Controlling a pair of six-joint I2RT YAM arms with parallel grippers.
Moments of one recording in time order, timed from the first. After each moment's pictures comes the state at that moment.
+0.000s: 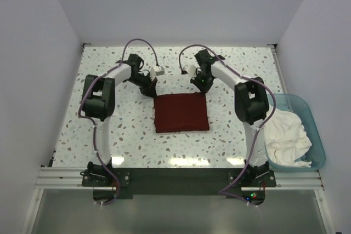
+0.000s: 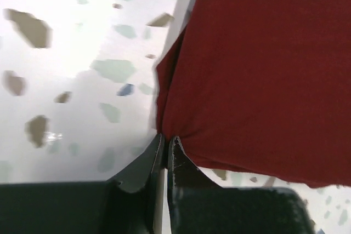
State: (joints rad) left arm -0.19 2.20 1.60 -0.77 0.80 0.79; right arm 0.40 2.18 1.77 -0.91 -0.13 -0.60
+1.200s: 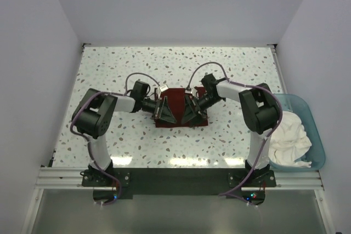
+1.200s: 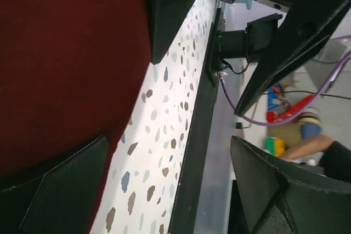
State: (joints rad) left arm -0.37 1.87 0.86 0.11 1.21 -0.39; right arm 0.41 1.98 1.25 -0.74 -1.03 0.07
